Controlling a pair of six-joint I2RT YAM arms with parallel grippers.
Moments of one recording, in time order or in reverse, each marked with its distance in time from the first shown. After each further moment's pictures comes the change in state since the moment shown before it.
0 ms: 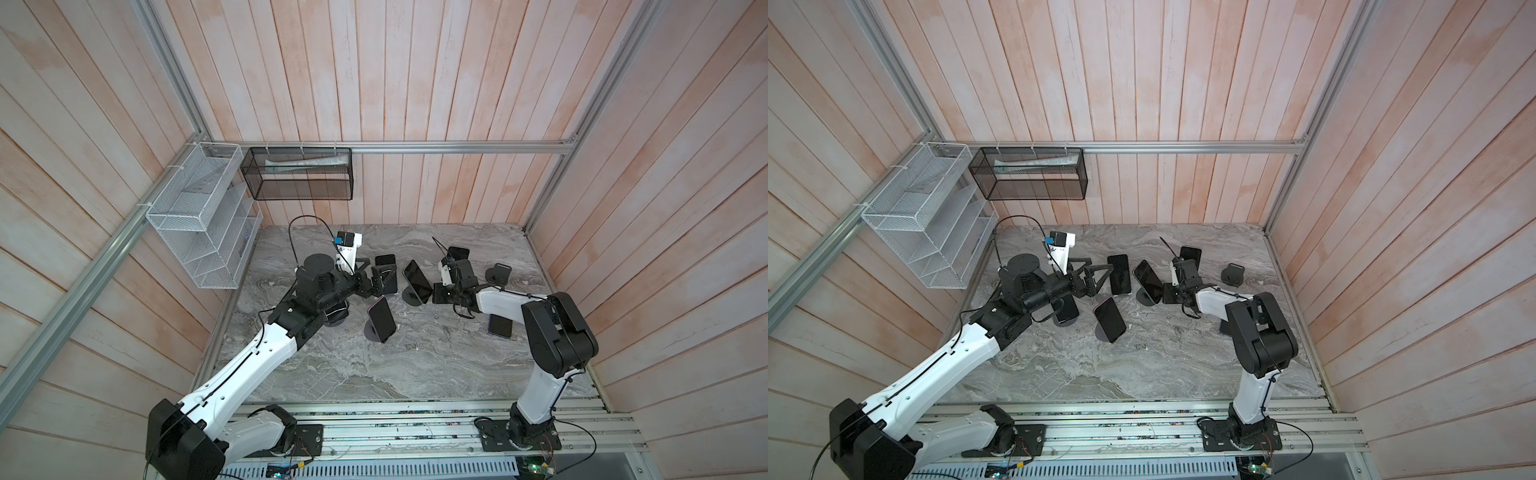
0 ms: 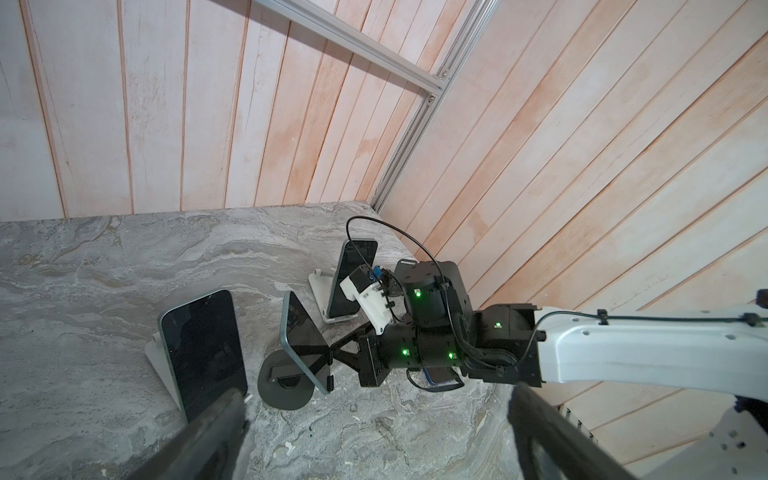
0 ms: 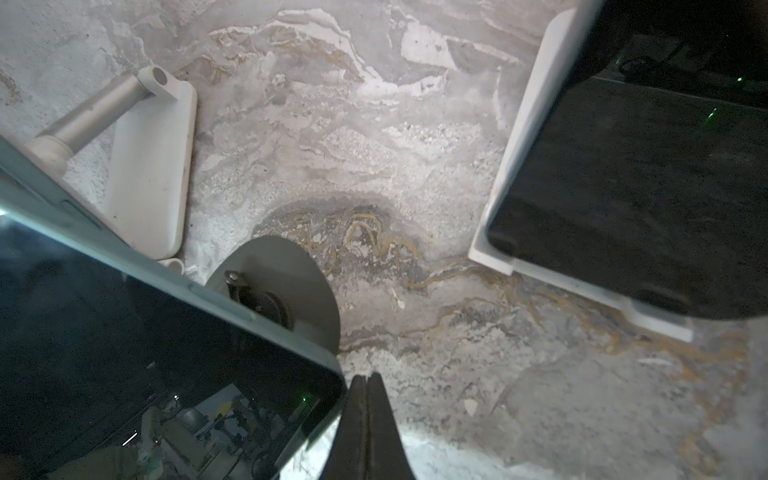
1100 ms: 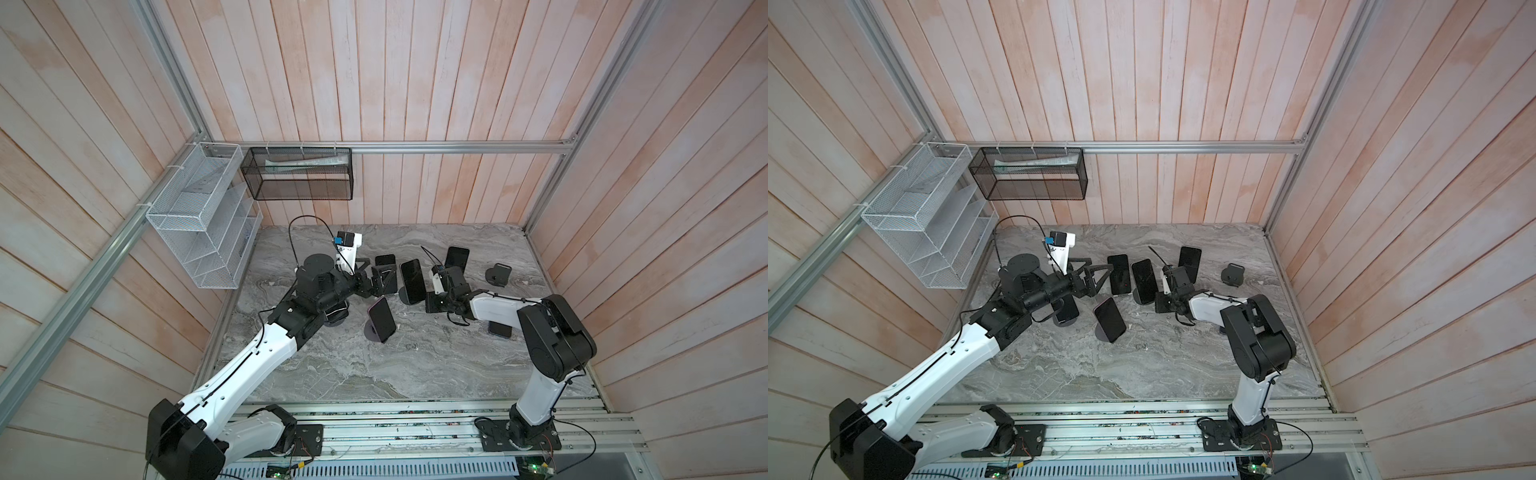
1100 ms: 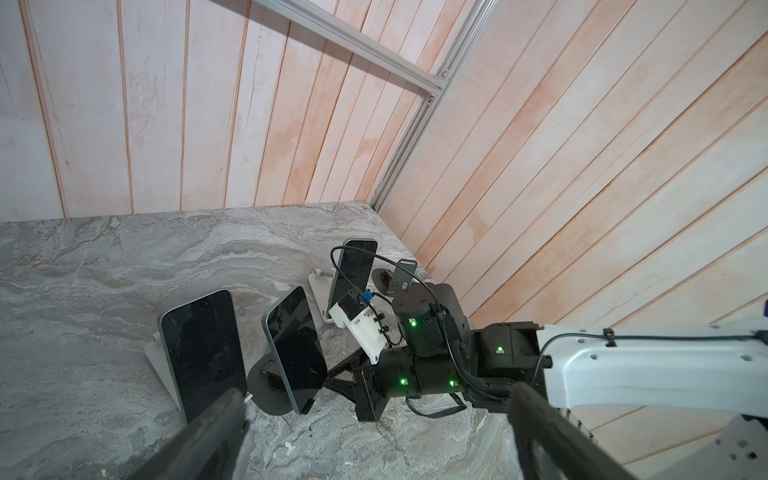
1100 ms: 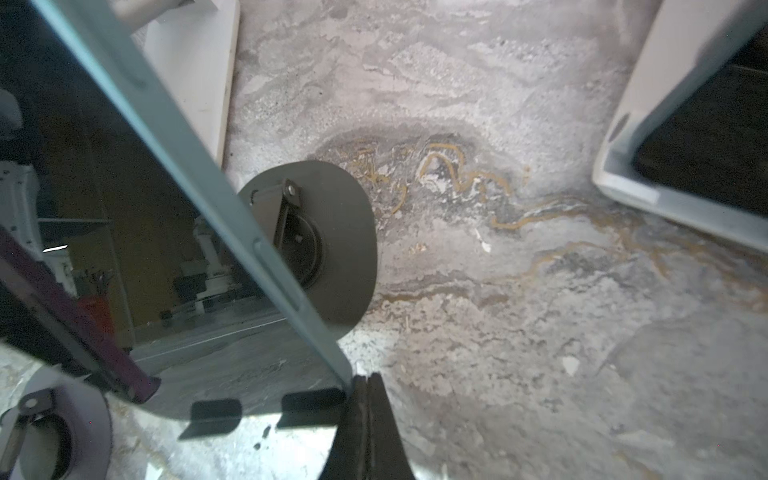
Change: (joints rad) left arm 0.000 0.000 0.000 0.000 0.000 0.000; right arm 0.080 -0.016 -0.046 -0.002 0.000 0.006
